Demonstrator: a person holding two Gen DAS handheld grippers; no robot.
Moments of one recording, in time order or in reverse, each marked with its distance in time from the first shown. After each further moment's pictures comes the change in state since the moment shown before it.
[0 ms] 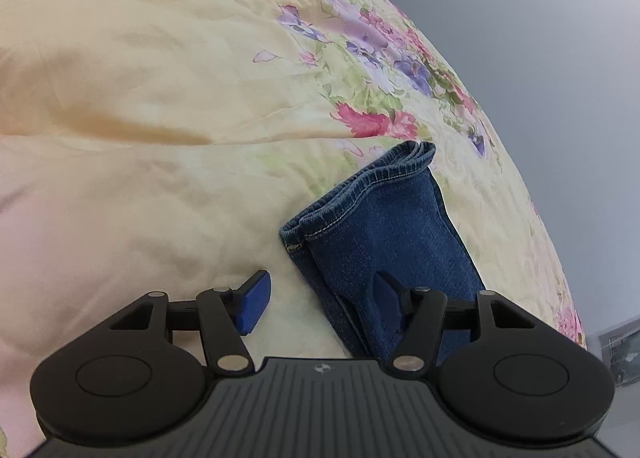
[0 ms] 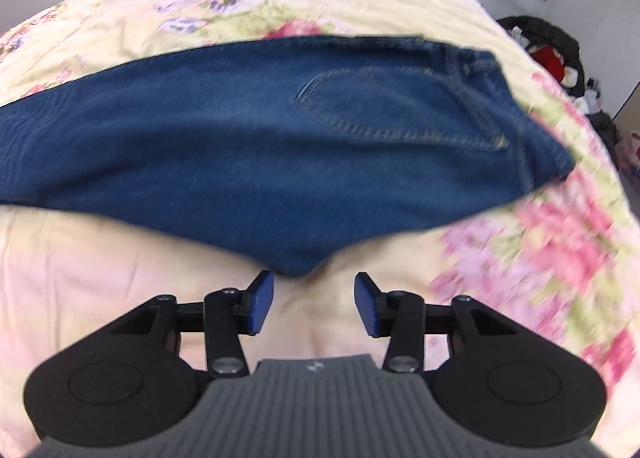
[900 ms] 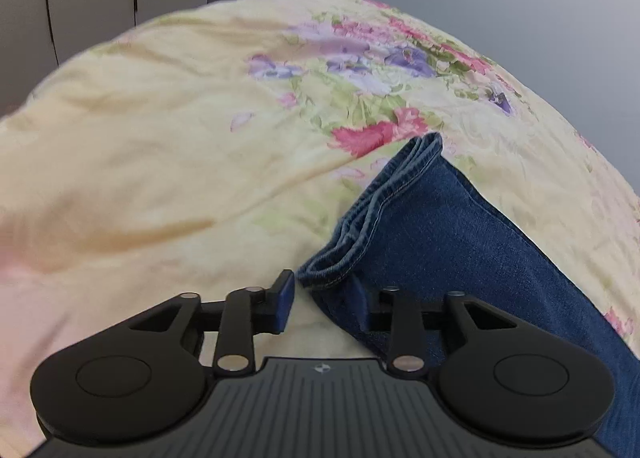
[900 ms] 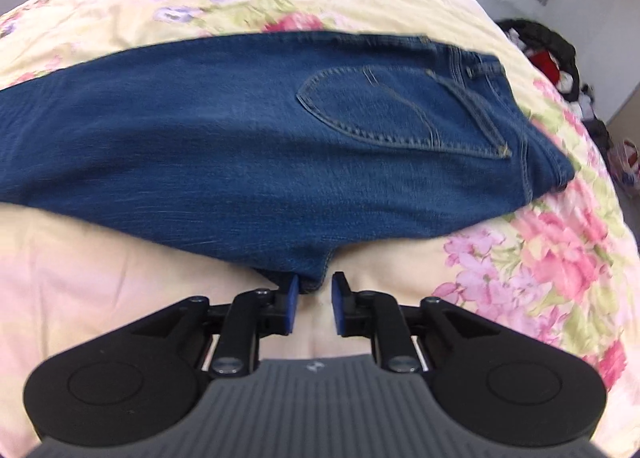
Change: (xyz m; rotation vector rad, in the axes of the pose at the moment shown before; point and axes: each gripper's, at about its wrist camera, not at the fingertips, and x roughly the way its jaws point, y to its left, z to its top) left arm -0.005 -0.055 0.002 0.389 -0.081 0.266; right arm -0.011 0.006 0.017 -0.085 -0.013 -0.027
